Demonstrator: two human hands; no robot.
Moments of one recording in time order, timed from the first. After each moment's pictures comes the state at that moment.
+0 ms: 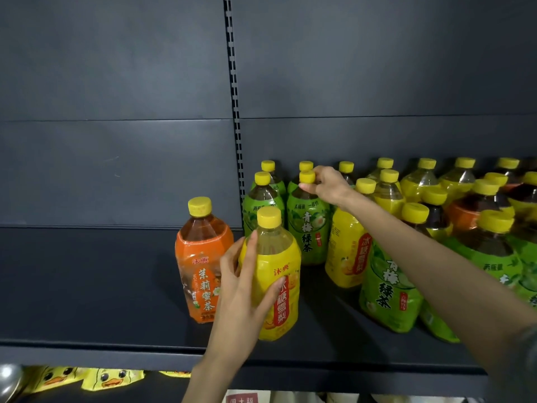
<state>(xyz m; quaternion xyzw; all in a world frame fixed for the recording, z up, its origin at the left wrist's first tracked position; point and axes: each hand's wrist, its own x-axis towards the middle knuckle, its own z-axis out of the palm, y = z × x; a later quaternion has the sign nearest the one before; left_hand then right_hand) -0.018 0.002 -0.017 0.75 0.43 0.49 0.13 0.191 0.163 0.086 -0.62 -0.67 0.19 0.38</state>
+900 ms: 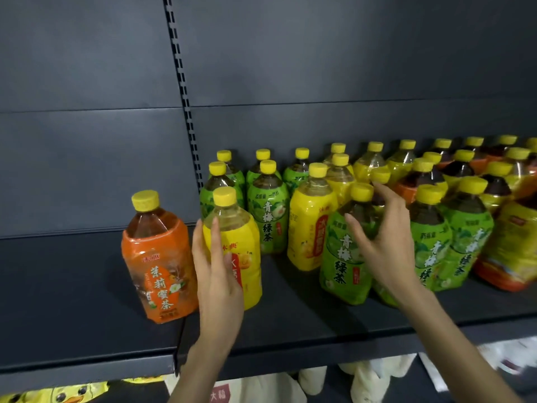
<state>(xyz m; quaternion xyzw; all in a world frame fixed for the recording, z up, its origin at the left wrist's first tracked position) 0.022 0.017 -0.031 0.69 0.44 0.58 0.08 0.260 -0.016 0.019 -0.64 -0.57 -0.15 0.49</state>
